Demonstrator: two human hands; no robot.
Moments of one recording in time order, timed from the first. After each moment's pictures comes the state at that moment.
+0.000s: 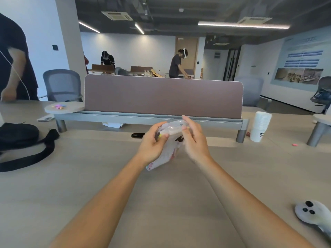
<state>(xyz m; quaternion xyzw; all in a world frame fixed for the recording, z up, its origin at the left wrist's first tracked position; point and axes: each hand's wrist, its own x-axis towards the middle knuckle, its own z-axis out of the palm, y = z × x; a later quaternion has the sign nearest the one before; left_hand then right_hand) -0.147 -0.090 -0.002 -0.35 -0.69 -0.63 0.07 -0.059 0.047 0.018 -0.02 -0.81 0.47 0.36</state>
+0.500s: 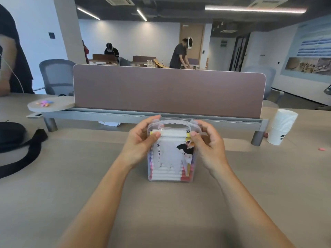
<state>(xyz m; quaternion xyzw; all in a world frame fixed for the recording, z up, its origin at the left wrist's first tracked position) -0.196 -0.103 0.011 -0.35 -0.59 -0.73 -0.02 -0.113 0.089 -0.001 0.00 -0.71 0.60 0.37</state>
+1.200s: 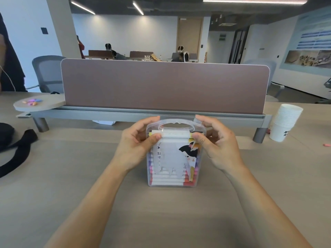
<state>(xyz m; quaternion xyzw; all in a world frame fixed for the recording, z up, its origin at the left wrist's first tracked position) -0.200 -0.093 0.007 -0.37 -0.60 -0.71 0.02 -0.110 0.116 0.008 0.04 -0.77 0.51 0.38</state>
